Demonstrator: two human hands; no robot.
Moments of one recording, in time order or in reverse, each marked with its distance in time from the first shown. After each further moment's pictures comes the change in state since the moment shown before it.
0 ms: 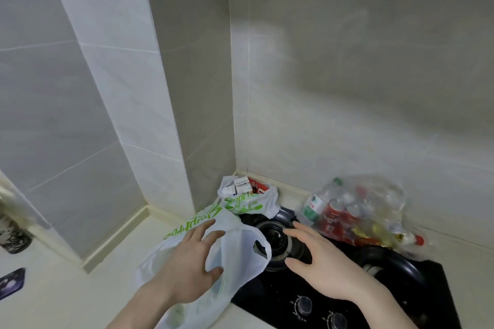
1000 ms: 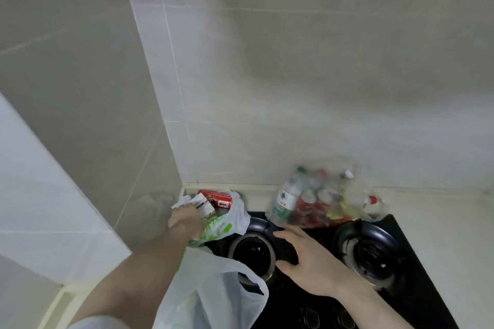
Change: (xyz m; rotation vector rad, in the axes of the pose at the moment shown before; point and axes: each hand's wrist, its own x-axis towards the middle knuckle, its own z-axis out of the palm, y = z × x) left_hand 0.348 -0.072 0.064 0.293 -0.245 -0.233; right_hand 0.110 0.015 0.018 0.051 0.154 0.355
